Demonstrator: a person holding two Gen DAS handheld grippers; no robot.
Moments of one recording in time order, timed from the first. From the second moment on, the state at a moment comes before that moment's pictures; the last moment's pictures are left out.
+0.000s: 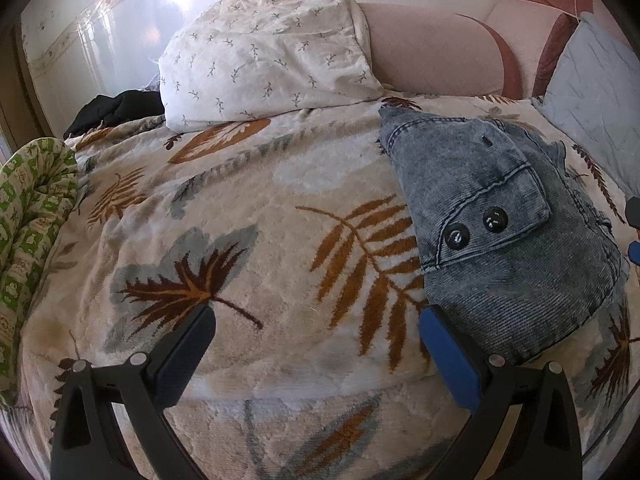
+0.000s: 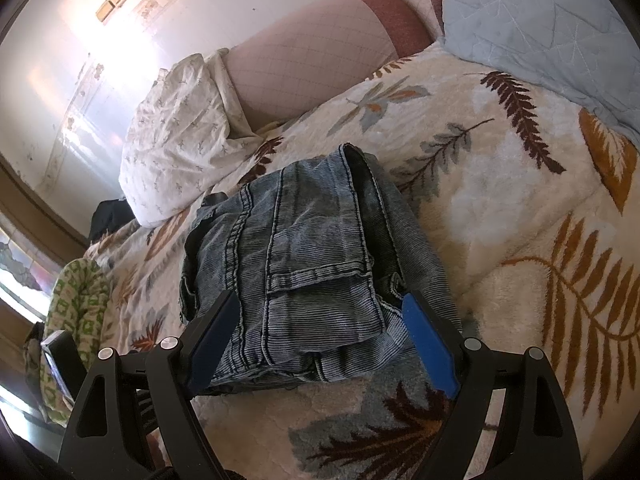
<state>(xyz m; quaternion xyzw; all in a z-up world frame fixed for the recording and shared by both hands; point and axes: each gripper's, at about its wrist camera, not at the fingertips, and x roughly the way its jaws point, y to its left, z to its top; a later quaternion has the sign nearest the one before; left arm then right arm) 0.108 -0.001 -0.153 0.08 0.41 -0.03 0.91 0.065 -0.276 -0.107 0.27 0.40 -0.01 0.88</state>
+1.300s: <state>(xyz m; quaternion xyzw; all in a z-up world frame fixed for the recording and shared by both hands) 0.103 -0.002 -0.149 0.07 0.40 -0.03 0.91 0.070 -0.276 -0.112 0.26 0.40 -0.01 0.88</state>
